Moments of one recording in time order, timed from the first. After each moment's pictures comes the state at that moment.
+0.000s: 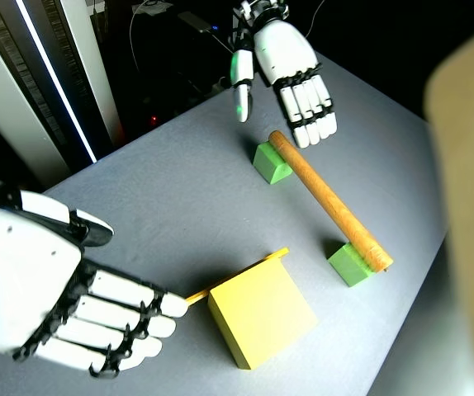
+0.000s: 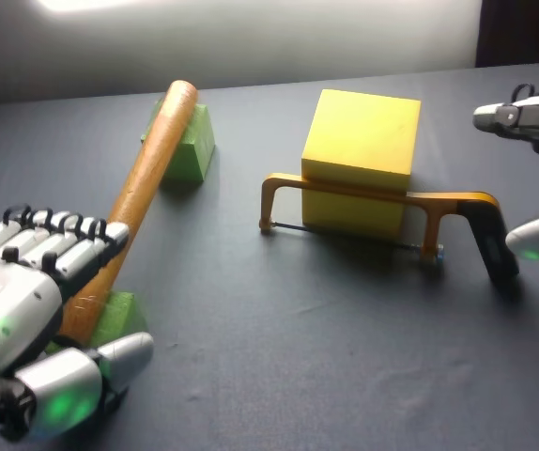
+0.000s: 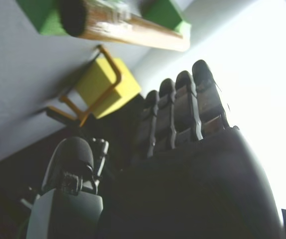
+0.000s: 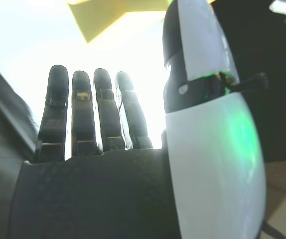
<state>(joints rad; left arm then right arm) 0.97 -0.69 0.50 -0.71 -1.05 1.47 -0.37 -0.70 0.80 1.37 0.26 -1.55</state>
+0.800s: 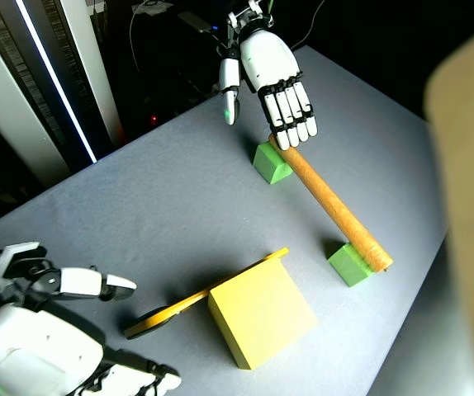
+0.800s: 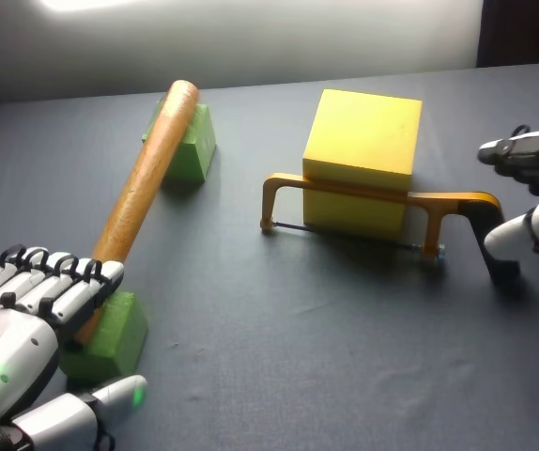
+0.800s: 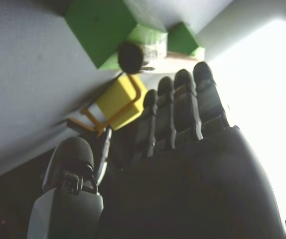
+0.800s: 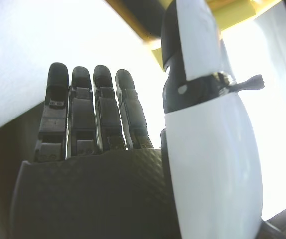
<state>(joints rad) 1.08 -0.74 0.50 -0.69 -1.13 1.44 -0.44 -0.91 0.99 1.68 0.34 -1.65</state>
